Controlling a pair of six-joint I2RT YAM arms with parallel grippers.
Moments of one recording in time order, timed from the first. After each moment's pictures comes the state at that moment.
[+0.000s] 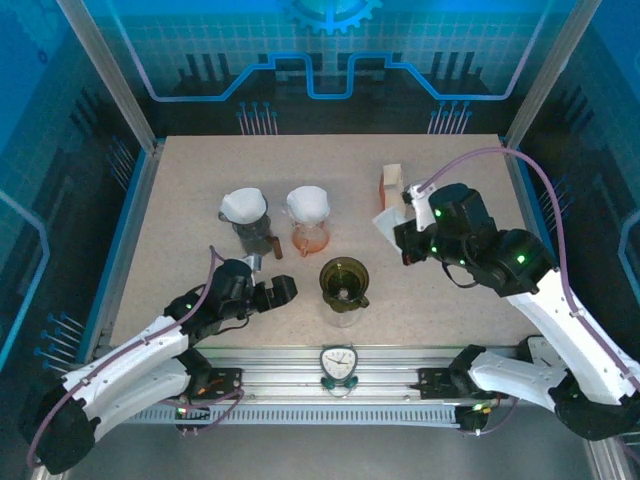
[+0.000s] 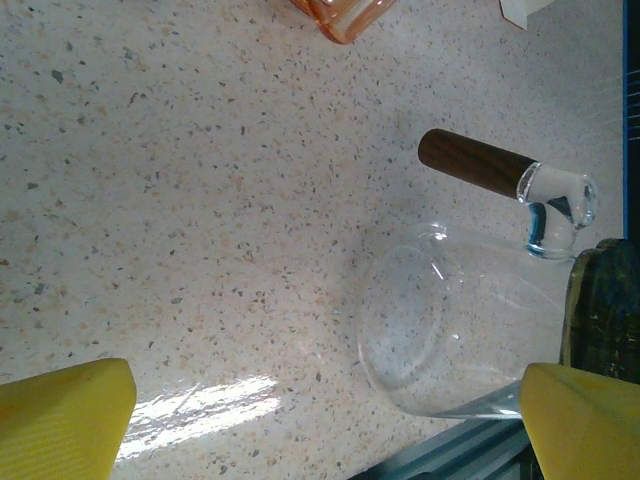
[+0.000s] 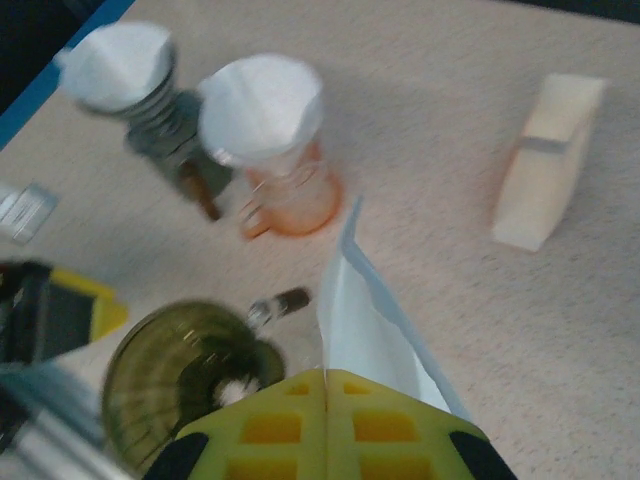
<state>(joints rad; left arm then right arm) -0.62 0.80 0.42 -0.35 0.15 -0.95 0.71 1.04 1.41 -1.09 0.07 0.26</state>
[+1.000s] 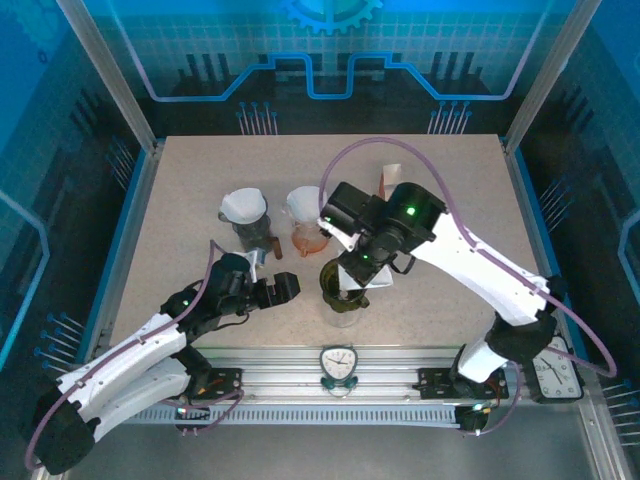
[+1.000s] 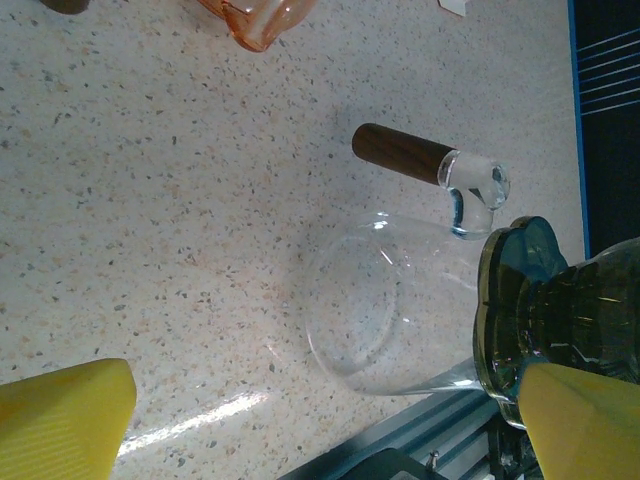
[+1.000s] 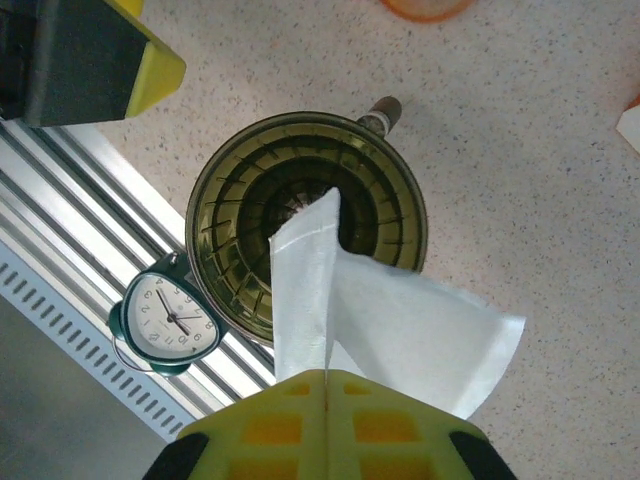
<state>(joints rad) -0.62 0.80 0.48 -0.38 0.20 -0.90 1.02 1.61 1.95 -1.65 0.11 0.19</state>
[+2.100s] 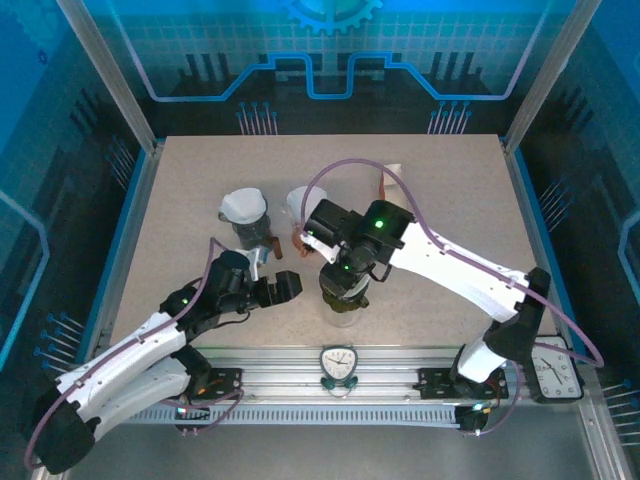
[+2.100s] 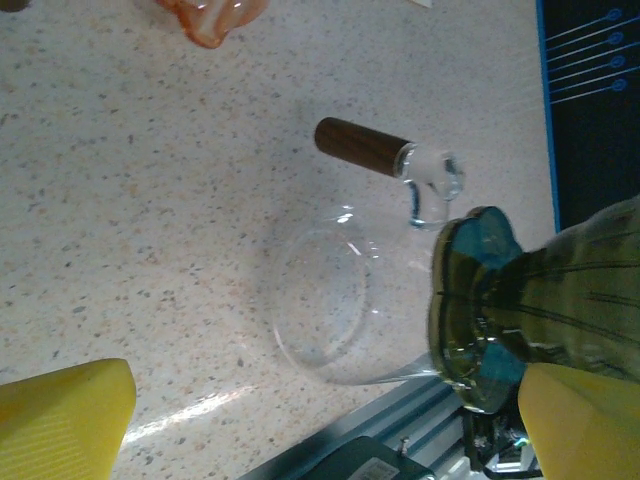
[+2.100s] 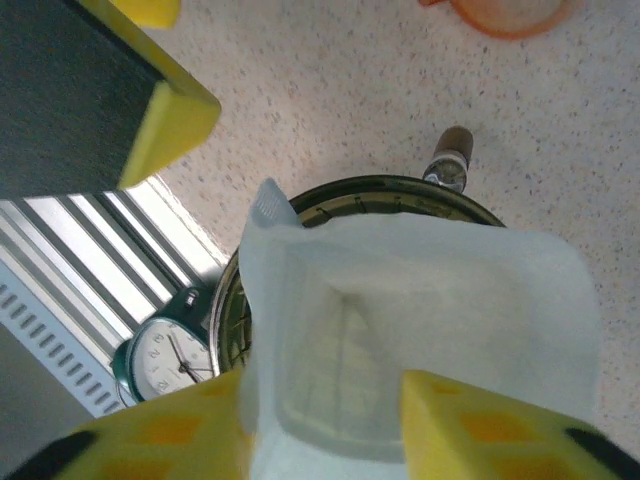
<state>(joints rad) -0.62 0.80 0.51 -0.36 0.26 -0.89 1.02 1.58 1.71 -1.40 0.05 0.16</state>
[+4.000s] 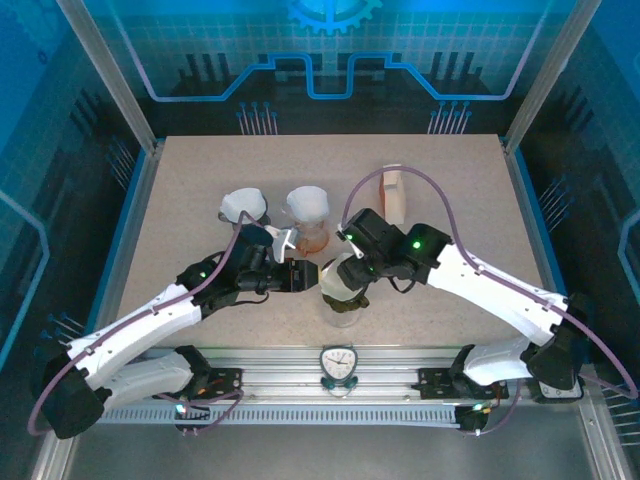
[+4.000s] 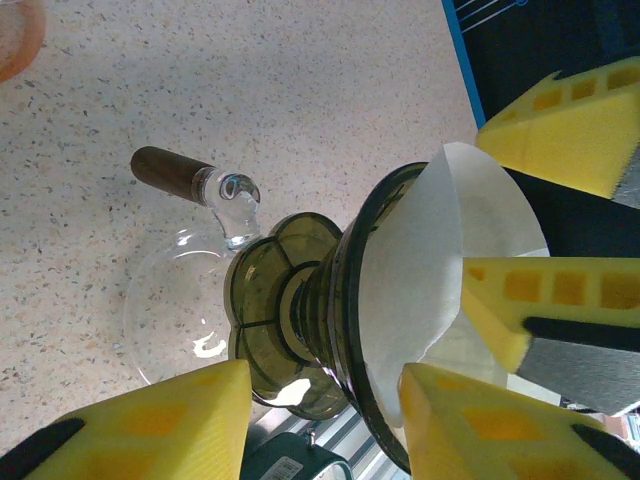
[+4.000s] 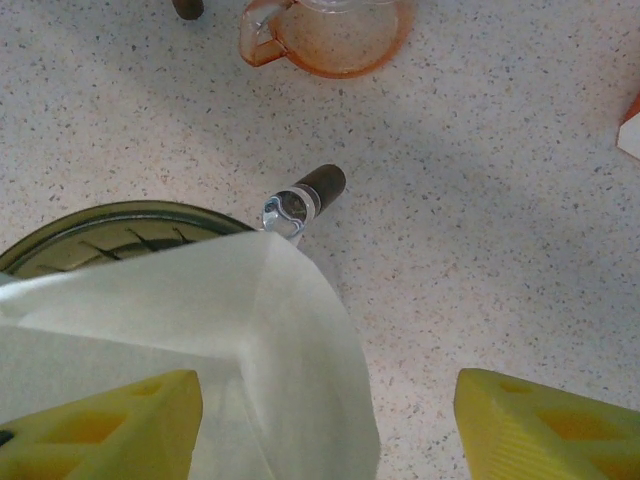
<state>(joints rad) -0.72 1.03 0.78 -0.39 0.32 -0.77 0.90 1.35 1.27 -1.02 0.17 0.26</state>
